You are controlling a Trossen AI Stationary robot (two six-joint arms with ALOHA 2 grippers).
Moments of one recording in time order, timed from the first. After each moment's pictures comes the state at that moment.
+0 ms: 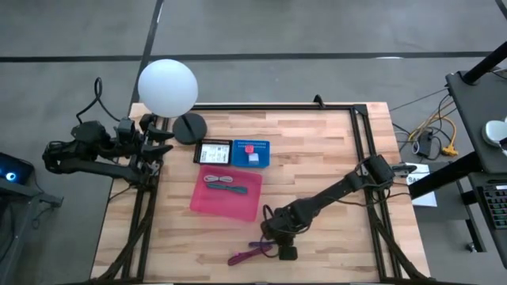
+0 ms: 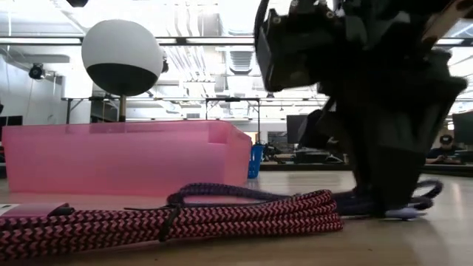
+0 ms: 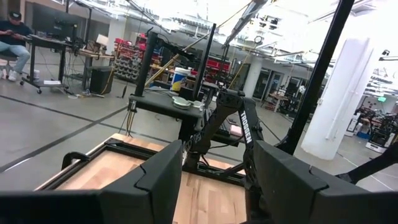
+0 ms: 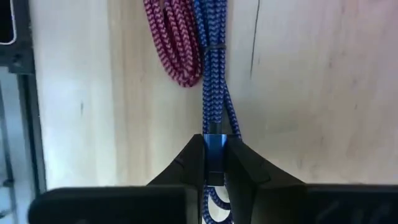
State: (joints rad) left arm -0.09 0.40 0.78 -0.30 -0.17 -0.25; right arm 0.43 2.06 1.37 -0.54 -0.26 0.49
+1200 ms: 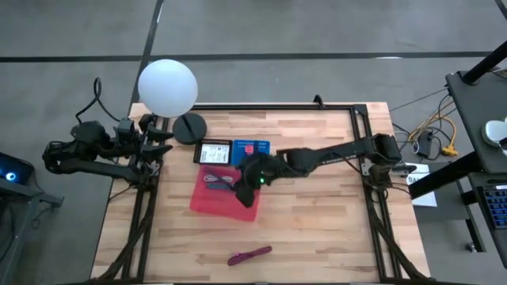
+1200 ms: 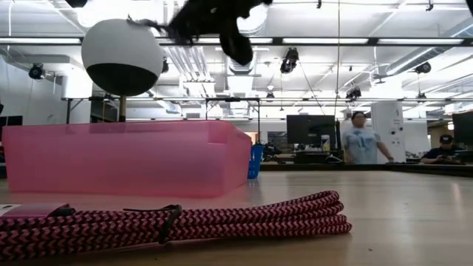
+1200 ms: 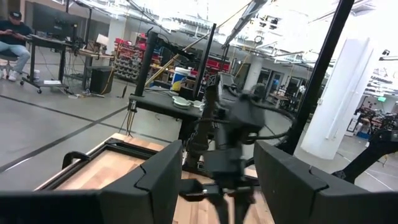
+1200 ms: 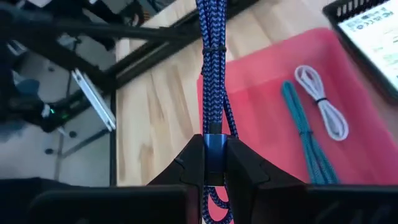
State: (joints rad) left arm -0.09 0.40 0.78 -0.30 -0.17 -0.25; right arm 0.12 1.90 1.58 -0.30 -0.07 0.65
